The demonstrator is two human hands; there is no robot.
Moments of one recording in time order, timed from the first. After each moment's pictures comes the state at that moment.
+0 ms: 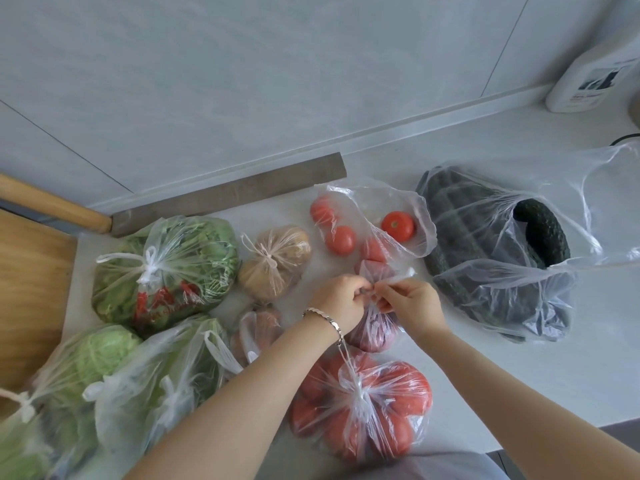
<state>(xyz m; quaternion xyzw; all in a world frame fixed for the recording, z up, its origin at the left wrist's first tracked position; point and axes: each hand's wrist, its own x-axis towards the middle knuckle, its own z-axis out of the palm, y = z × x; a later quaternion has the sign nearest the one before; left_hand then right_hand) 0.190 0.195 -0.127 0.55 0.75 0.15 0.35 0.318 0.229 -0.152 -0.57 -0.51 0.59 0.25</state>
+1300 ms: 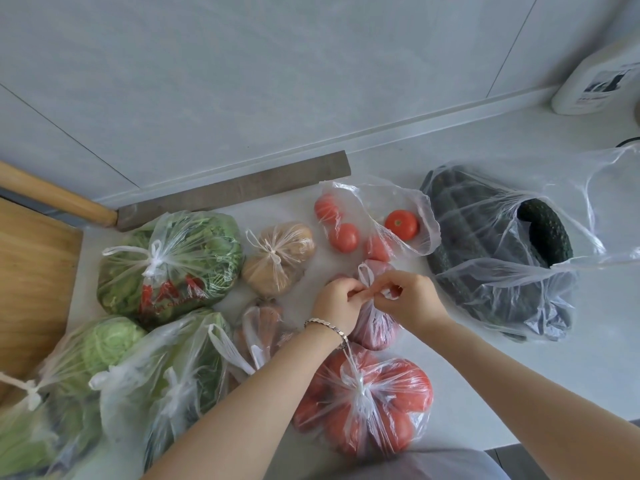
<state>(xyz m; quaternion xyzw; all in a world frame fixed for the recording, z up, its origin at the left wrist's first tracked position) 0.193 0.183 -0.141 0.44 0.76 0.26 0.39 0.319 0.232 -0.136 -0.49 -0.74 0.42 0.17</state>
